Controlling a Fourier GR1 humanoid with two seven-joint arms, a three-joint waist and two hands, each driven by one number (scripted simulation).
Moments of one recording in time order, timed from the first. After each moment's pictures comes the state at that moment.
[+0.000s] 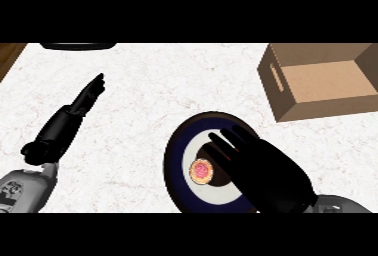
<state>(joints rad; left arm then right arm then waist) -0.23 0.46 -0.20 -1.53 0.09 -0.01 -0.09 -0.50 -0.46 0.68 -2.02 0.60 0.78 0.60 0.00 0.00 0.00</state>
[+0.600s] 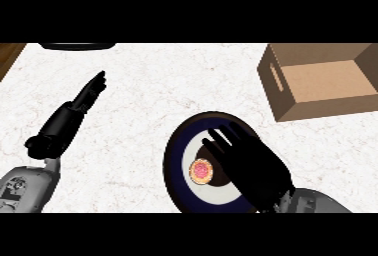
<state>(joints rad) -0.25 0.40 -0.13 -1.51 0.03 -0.08 -0.07 -0.45 -0.40 0.70 -1.90 0.85 0.73 0.47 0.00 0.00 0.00</state>
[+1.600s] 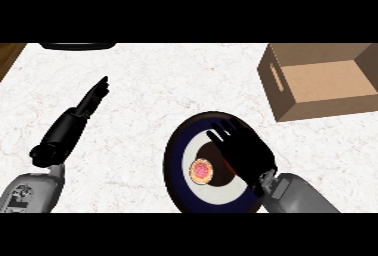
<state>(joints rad) -0.20 0.31 -0.07 -1.54 -0.07 -0.15 -0.08 -0.39 -0.29 0.63 -1.62 1.12 0.61 0.24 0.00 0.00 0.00</state>
